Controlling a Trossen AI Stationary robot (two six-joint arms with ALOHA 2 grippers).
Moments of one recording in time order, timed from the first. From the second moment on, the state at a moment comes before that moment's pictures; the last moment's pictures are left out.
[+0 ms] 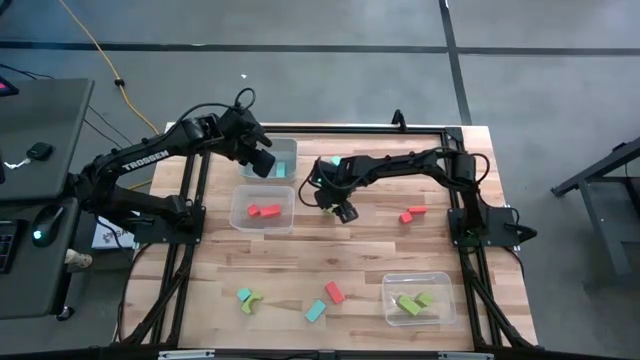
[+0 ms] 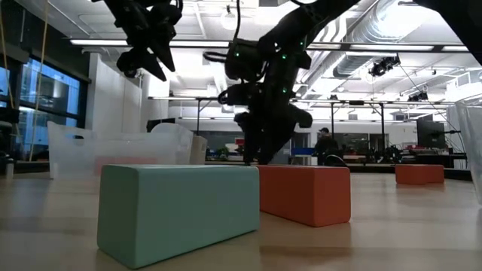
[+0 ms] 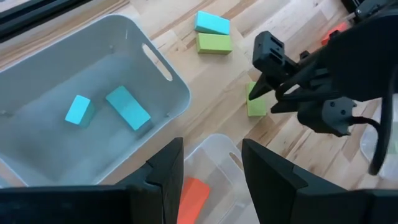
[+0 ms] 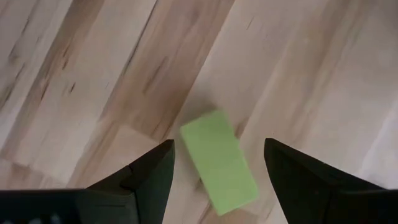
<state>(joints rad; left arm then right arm) 0.64 1.21 1.13 -0.87 0.14 -0.44 -0.20 2.06 1.48 -0.67 -0.12 -0.66</state>
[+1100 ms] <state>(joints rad) 0.63 1.21 1.13 -0.87 0.13 -0.42 -0.20 2.12 1.49 -0.67 -0.09 -0.62</state>
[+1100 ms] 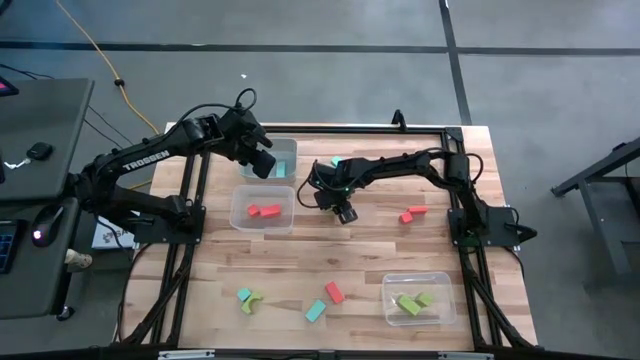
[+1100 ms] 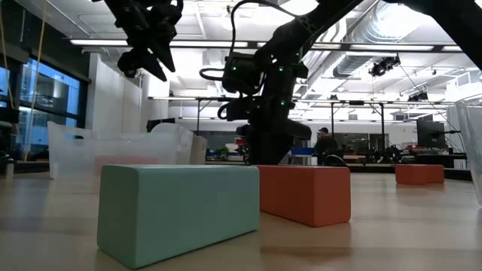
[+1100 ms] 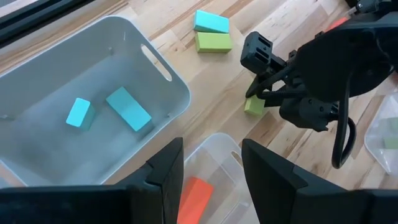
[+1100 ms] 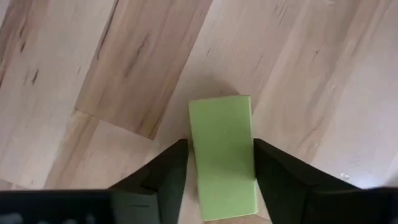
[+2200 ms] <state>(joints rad) 0.63 1.21 1.13 -0.87 0.14 -0.35 -0.09 2.12 1.93 -1.19 0.08 -0.04</state>
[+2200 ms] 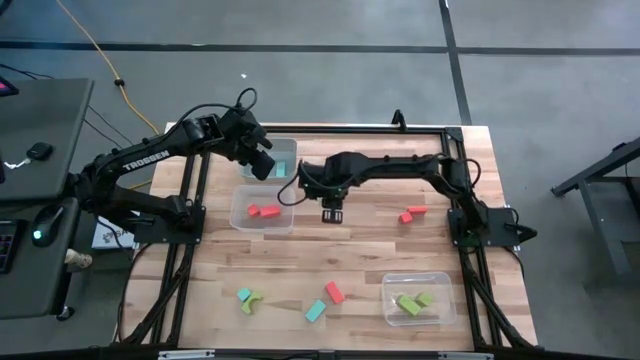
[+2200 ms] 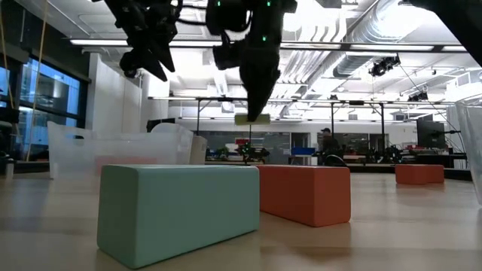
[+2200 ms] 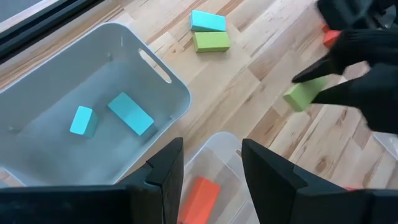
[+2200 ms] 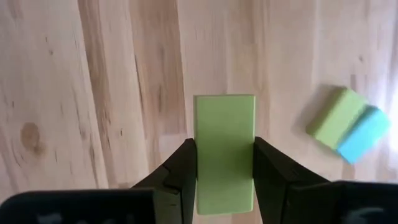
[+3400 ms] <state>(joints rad) 0.63 1.21 1.13 -0.86 0.14 -0.32 0.13 1.38 1.39 -1.37 0.33 0.90</state>
